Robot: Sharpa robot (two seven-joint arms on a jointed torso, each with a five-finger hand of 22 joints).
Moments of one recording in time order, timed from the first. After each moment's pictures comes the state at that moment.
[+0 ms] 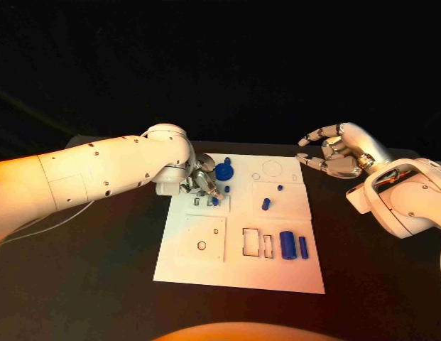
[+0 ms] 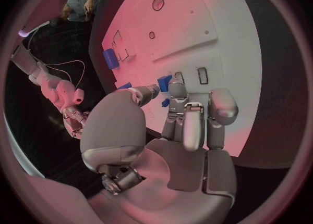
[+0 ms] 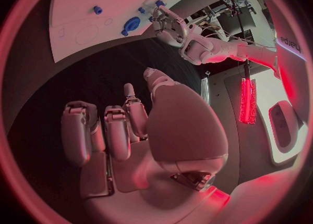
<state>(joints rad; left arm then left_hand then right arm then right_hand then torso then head) 1.32 -0.65 -0.06 1.34 -1.06 0.37 -0.54 1.05 -0.25 0.72 0.27 0.07 0.95 0.07 0.48 0.75 1.26 -0.01 0.88 0.87 1.46 -0.06 1.51 1.31 0.12 1.29 0.04 1.32 1.04 1.30 -0.93 -0.14 1.64 -1.04 -0.60 0.08 1.37 -0.17 0.22 0.29 0.34 0.89 0.16 0.26 0.33 1.38 0.08 1.36 1.31 1.47 0.01 1.56 1.31 0.02 1.47 0.11 1.43 1.31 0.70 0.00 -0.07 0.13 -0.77</state>
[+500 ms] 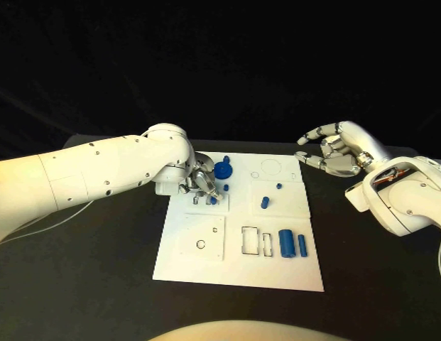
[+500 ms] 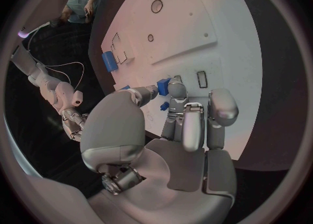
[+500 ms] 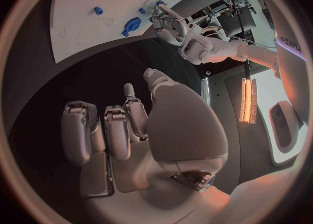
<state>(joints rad) 1.32 -0.65 -0.07 1.33 -1.06 0.39 -0.54 1.05 -0.23 0.74 0.25 0.06 0.95 0.07 0.49 0.77 1.26 -0.01 0.88 0.87 1.47 -0.06 1.51 1.31 0.12 1.30 0.04 1.32 1.05 1.30 -0.93 -0.14 1.64 -1.04 -0.60 0.07 1.36 -0.17 0.22 0.29 0.34 0.89 0.16 0.26 0.33 1.38 0.08 1.36 1.31 1.47 0.01 1.56 1.31 0.02 1.47 0.11 1.43 1.31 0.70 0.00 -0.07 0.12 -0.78</state>
